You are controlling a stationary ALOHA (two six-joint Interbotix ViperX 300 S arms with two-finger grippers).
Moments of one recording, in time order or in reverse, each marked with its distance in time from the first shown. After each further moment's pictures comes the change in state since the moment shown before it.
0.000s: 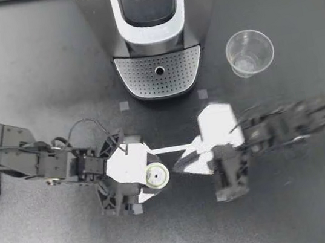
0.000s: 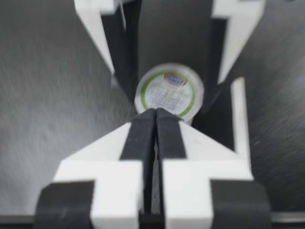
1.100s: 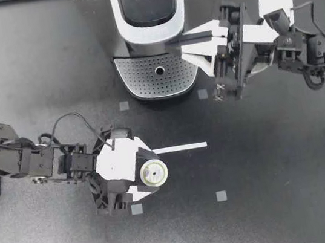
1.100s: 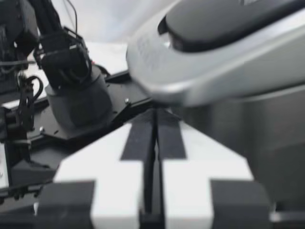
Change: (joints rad) left arm 0.000 -0.084 0.017 0.000 0.003 -0.003; right arm -0.318 -0.201 0.028 0.037 -0.328 0.018
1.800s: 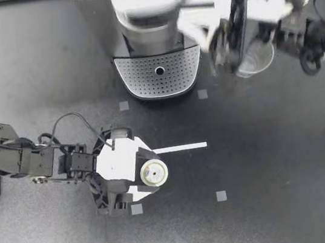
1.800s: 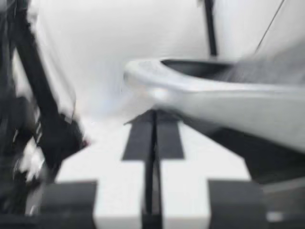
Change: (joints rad) left arm 0.000 -0.002 -0.002 0.000 0.000 0.002; right arm -0.063 -0.014 -0.071 0.003 -0.137 0.000
